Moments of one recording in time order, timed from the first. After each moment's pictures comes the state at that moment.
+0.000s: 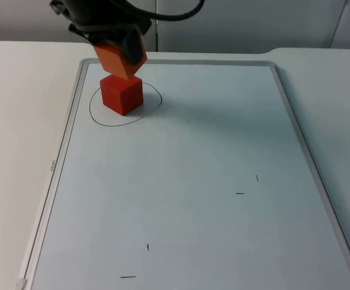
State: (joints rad) right arm 0.63 1.74 -2.61 0.13 1.23 -0.33; left arm -0.29 2.28 -1.96 -0.31 0.95 0.45
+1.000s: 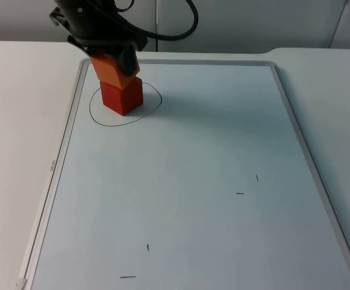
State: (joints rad) right arm 0.63 1.74 -2.61 0.13 1.23 -0.33; left arm -0.28 2.36 -2.03 -0.24 0.94 0.41
